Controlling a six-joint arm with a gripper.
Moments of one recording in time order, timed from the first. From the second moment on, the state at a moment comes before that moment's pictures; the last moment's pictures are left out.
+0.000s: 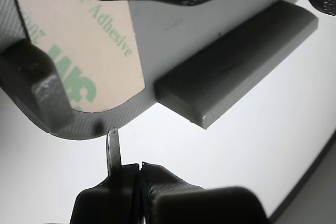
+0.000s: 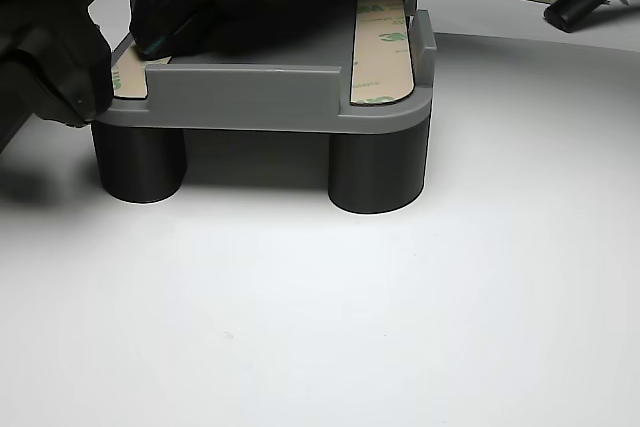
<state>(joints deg) 35.1 122.6 144.3 40.2 35.9 -52.7</state>
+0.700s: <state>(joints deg) 35.4 121.4 144.8 38.7 36.7 -52.4</state>
